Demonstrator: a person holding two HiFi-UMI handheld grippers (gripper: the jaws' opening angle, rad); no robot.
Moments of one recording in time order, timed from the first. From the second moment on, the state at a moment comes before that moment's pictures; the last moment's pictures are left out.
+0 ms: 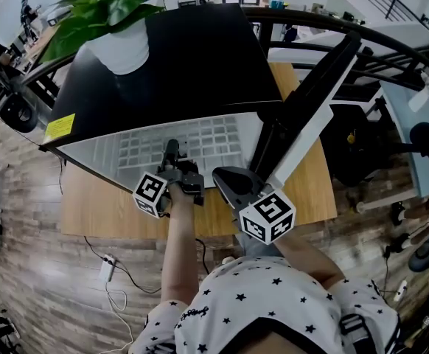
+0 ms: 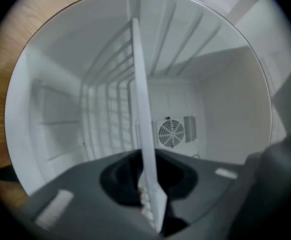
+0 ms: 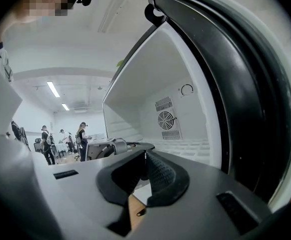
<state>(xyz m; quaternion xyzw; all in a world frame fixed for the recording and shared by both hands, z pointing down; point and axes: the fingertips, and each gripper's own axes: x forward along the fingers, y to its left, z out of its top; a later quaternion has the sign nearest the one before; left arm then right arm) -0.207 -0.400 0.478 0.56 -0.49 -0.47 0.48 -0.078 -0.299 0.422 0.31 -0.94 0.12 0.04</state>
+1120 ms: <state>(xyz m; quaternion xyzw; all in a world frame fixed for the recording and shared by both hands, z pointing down) -0.207 -0.404 0.482 0.54 -0.48 -0.49 0.49 -0.079 -0.290 0.425 0.30 -0.94 0.12 0.04</state>
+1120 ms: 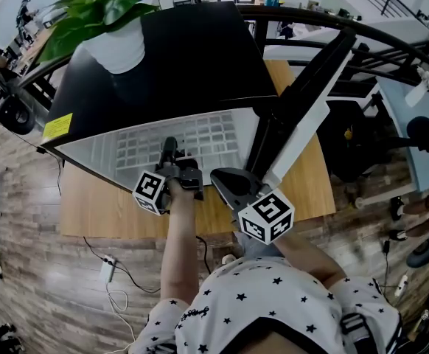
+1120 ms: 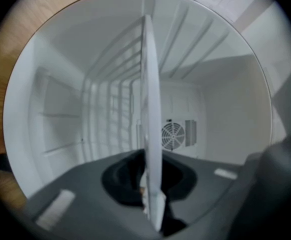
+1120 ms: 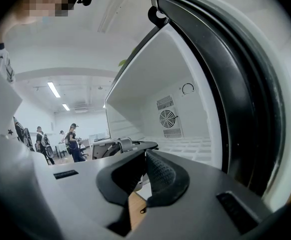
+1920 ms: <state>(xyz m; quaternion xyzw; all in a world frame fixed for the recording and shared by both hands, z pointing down) -0.204 -0.376 0.482 0.53 -0.48 -0.50 0.49 -0.072 -0.260 0.418 0.31 -0.94 0.12 0.03</state>
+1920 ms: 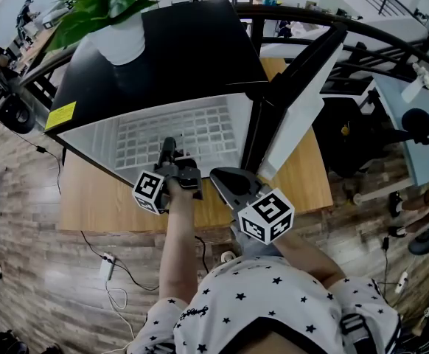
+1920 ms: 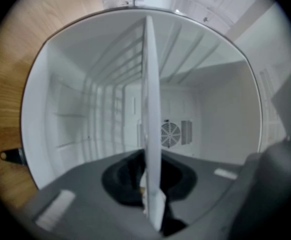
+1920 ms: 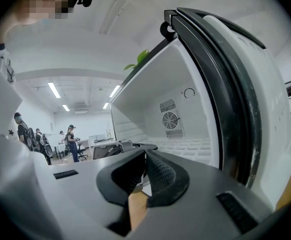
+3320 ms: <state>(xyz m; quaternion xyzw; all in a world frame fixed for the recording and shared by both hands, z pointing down) -0.198 -0.321 0.485 0.53 -0.48 -0.50 0.50 -0.068 -0.217 0.411 0.31 -0.94 0.12 0.01</state>
